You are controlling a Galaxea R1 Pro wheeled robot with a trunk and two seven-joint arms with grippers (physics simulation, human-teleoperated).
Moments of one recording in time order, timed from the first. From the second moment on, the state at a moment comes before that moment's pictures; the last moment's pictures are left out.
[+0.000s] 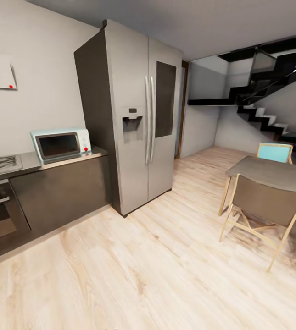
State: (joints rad) left arm 0.00 -0.01 0.01 -0.04 0.07 -0.04 0.00; right arm 0.00 -0.01 0.00 0.00 0.00 -0.04 0.00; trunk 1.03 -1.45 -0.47
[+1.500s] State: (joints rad) left arm 0.00 -0.01 0.01 -0.04 0.07 -0.03 0.00; right arm 0.00 -0.01 0.00 0.00 0.00 -0.04 0.00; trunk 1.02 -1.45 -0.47
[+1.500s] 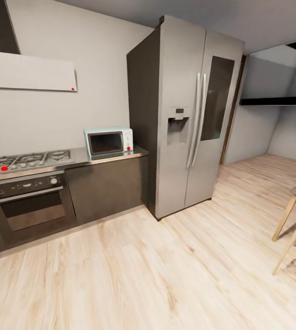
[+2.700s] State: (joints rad) left arm 0.00 -0.01 0.01 -0.04 0.07 -0.03 0.00; right arm 0.00 -0.01 0.00 0.00 0.01 -0.04 0.00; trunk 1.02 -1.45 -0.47
